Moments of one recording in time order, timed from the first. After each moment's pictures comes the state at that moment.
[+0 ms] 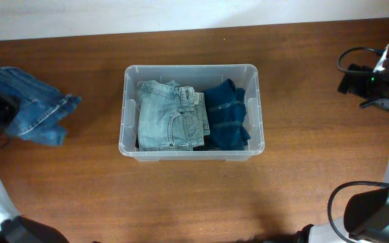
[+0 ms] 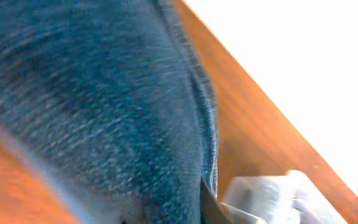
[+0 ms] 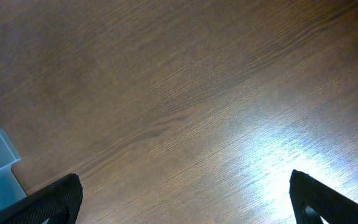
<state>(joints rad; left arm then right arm) 0.62 1.60 1.46 -0.71 0.48 -0.31 -0.38 1.67 1.76 -1.26 0.09 0.16</state>
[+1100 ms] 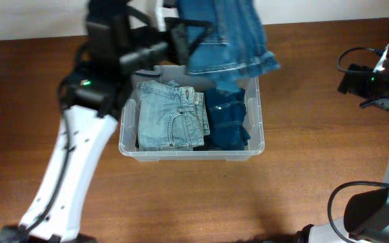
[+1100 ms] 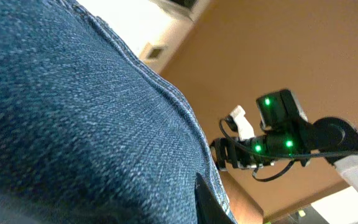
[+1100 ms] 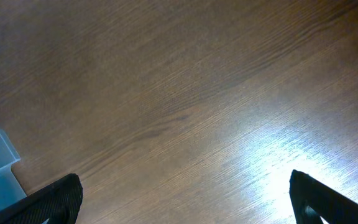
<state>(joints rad) -0.38 1.65 1.83 -0.37 0.70 -0.49 -0.38 1.67 1.76 -1.26 0.09 0.16</state>
